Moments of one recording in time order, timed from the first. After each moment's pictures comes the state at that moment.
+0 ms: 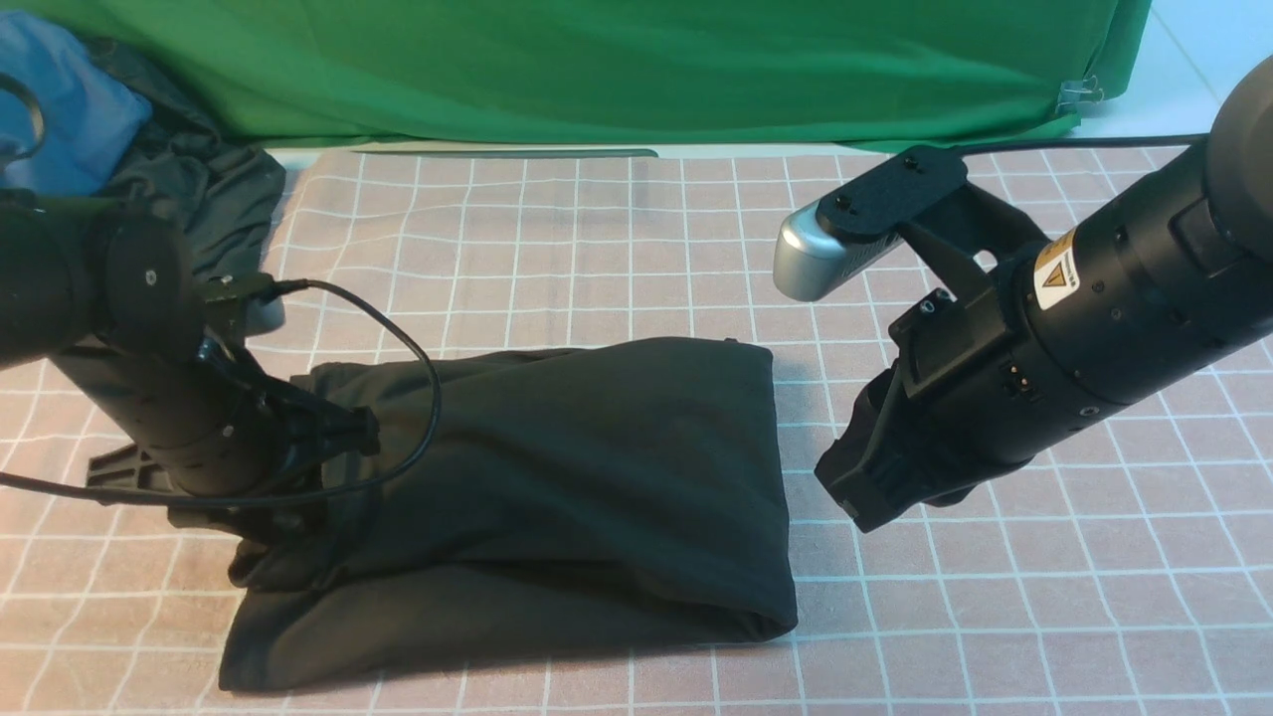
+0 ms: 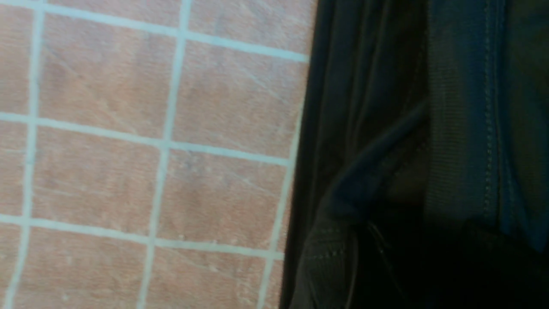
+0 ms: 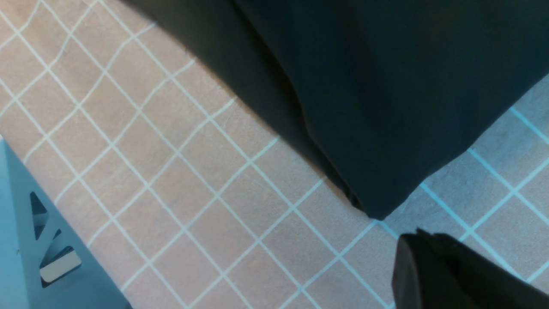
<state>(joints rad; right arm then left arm) 0.60 1.42 -1.16 0.31 0.92 -0.24 -0.09 1.61 -0.95 -0.02 0.79 -0.26</state>
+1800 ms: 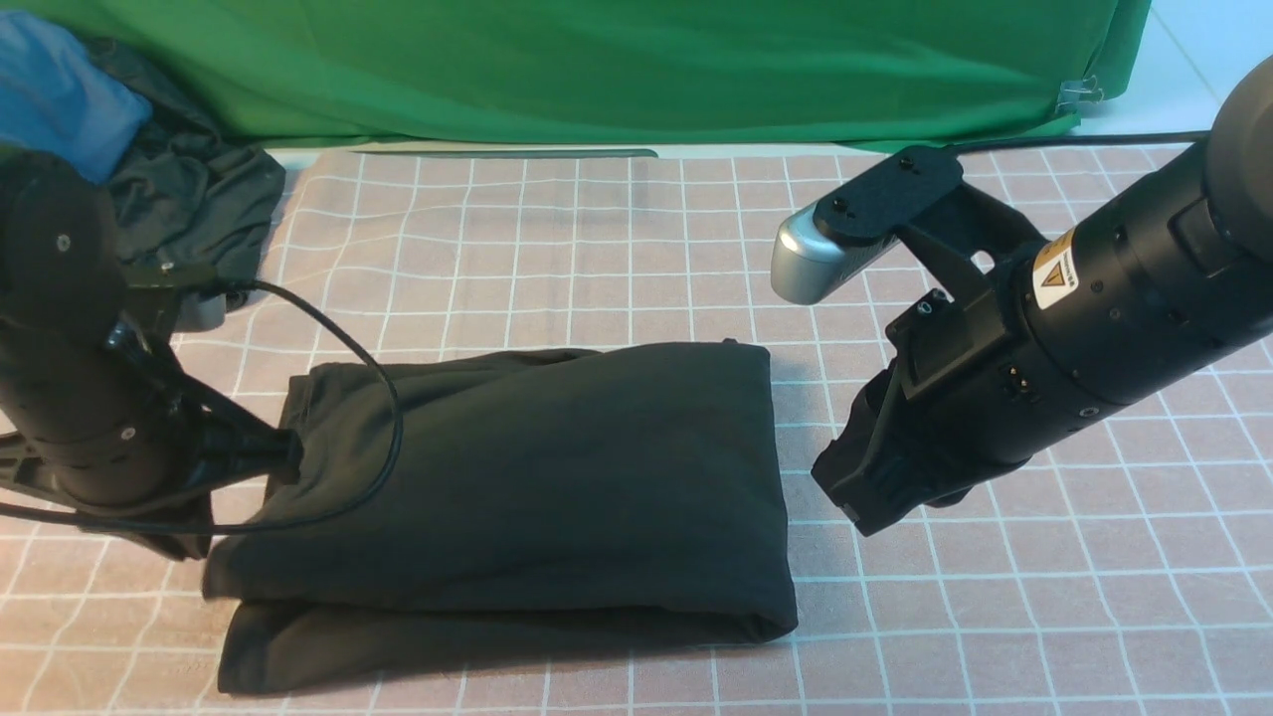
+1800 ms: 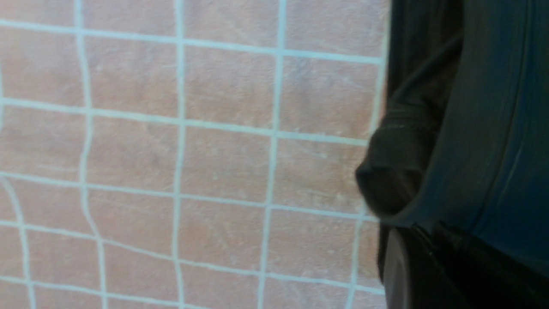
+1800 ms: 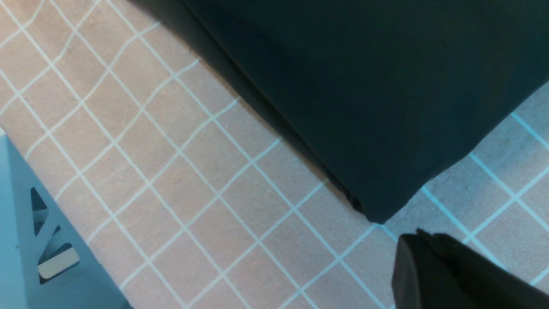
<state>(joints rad) 0.60 1.42 -1.16 0.32 0.92 -0.27 -0.09 1.46 -0.97 0.16 1.06 -0.27</state>
